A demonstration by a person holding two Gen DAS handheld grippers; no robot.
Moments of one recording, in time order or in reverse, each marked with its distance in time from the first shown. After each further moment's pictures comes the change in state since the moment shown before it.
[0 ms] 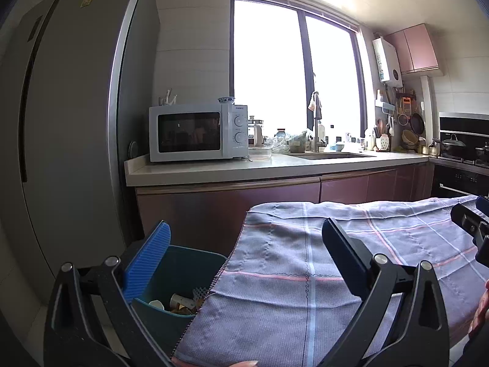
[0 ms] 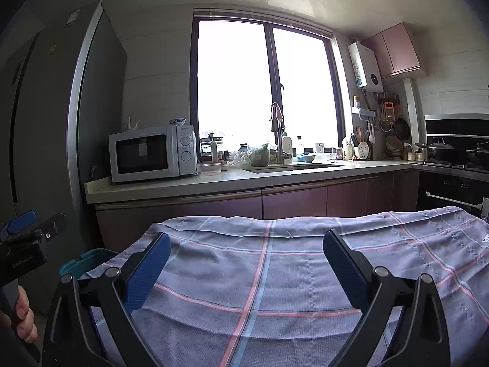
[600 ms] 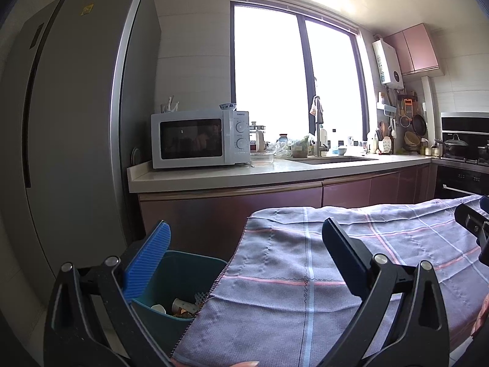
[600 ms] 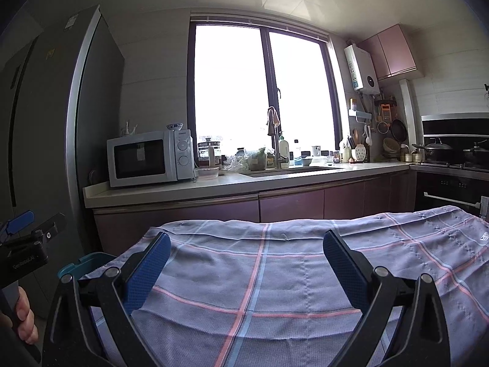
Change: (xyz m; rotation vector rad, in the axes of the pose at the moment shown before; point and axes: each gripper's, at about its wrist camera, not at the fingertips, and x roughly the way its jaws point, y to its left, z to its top) left arm -0.004 -0.005 0.001 0.009 -0.025 0.017; right arm -0.005 -0.004 0.000 0.011 -0.019 -0.010
